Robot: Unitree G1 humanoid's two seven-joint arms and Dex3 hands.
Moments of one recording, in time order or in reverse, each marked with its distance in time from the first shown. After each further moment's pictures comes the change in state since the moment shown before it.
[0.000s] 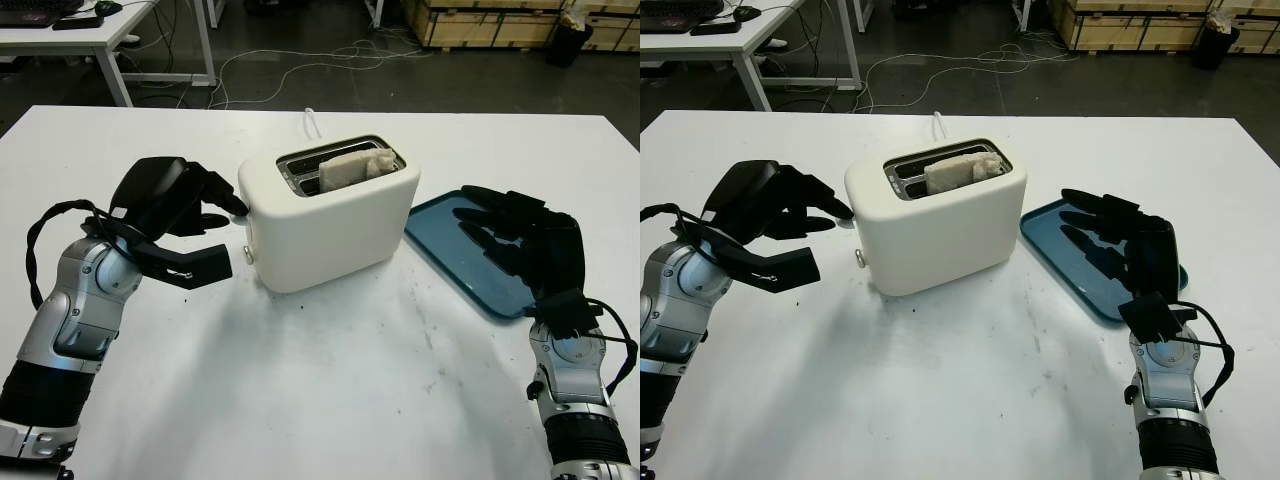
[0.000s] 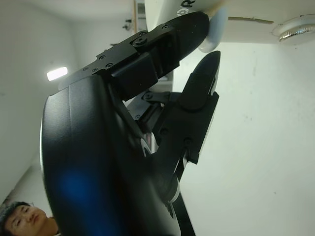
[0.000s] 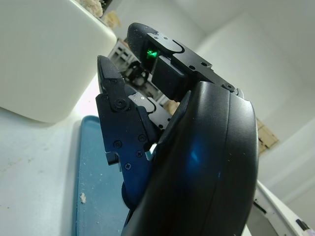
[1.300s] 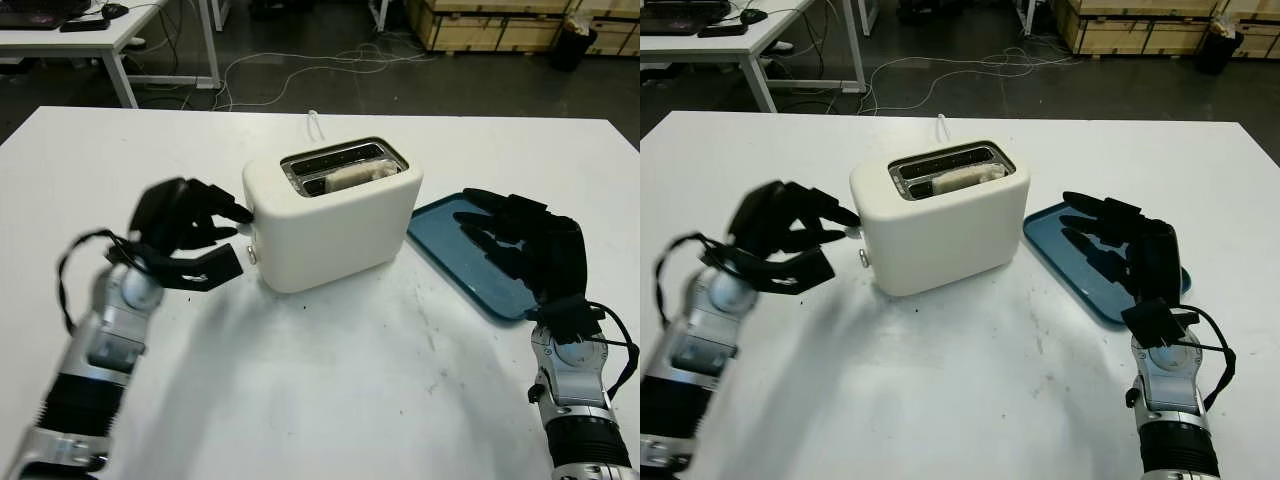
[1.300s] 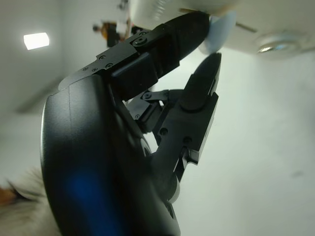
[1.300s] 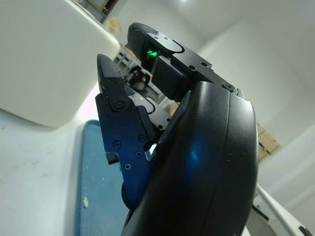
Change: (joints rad) left arm 0.057 -0.267 -0.023 0.240 -0.044 0.087 0.265; right arm 0.010 0.000 -0.009 0.017 0.010 -0.032 0.015
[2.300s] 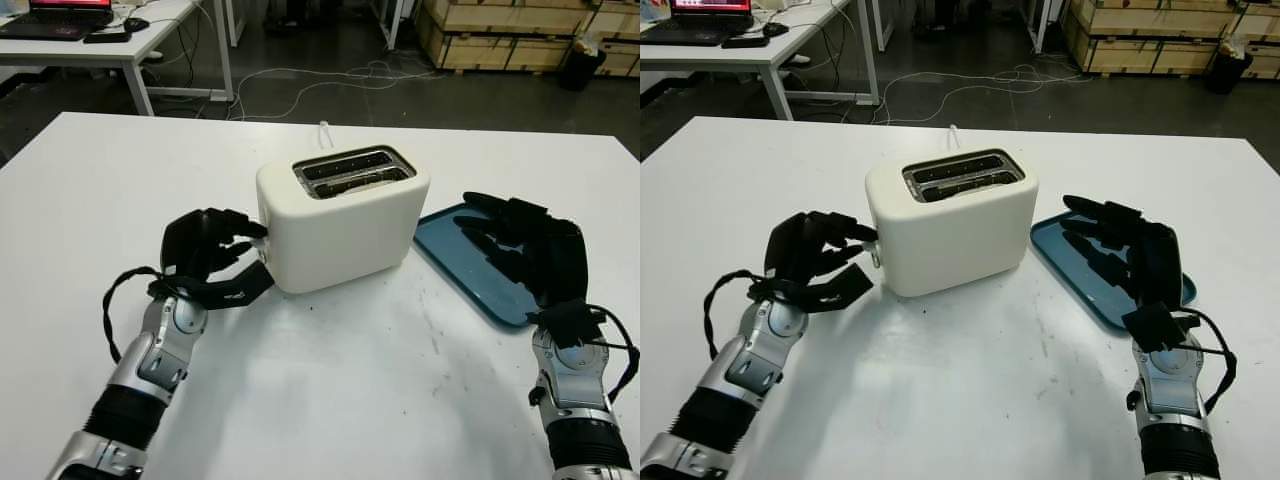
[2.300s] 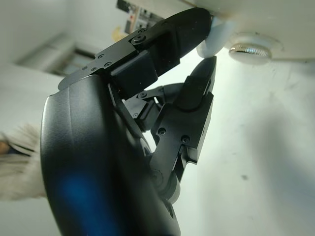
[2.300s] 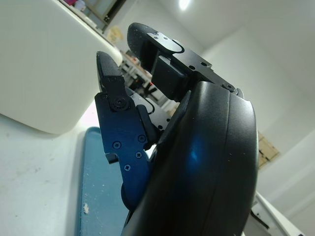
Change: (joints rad) left arm 0.009 0.070 -0.173 -0.036 0.116 0.067 0.144; right arm 0.005 0.000 -0.001 -0.001 0.001 -0.013 0.007
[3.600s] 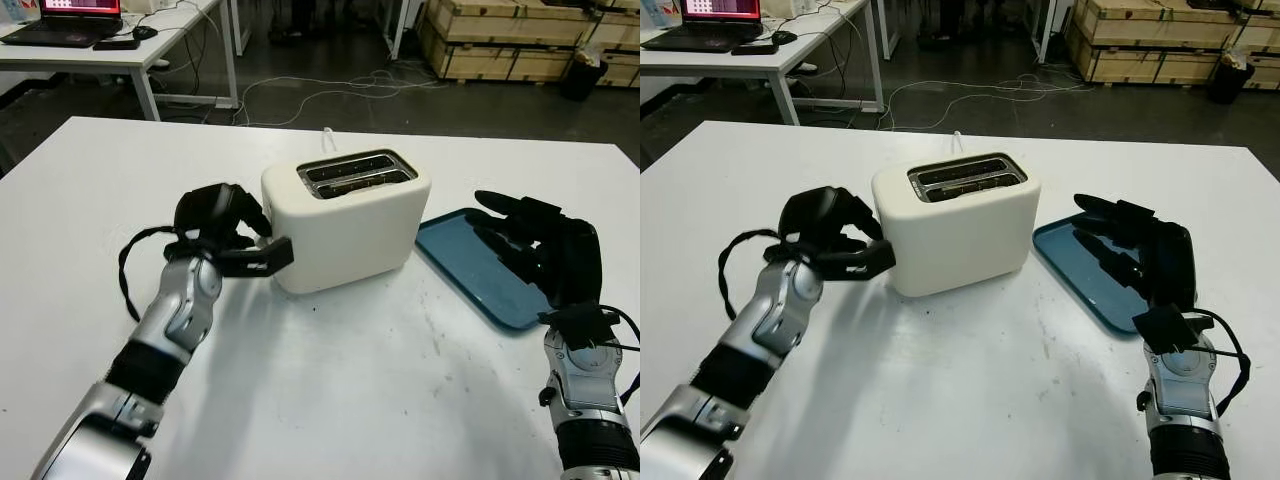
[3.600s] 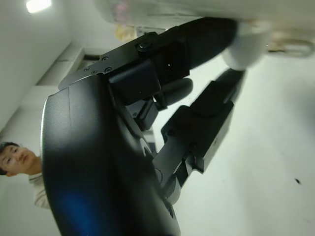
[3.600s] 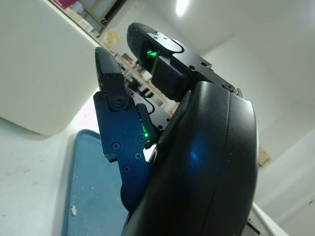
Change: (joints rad) left arm -0.230 -0.078 -0.048 0.194 0.087 0.202 -0.116; right arm 0.005 -0.027 -0.030 -0.002 -0.003 -0.011 0.020
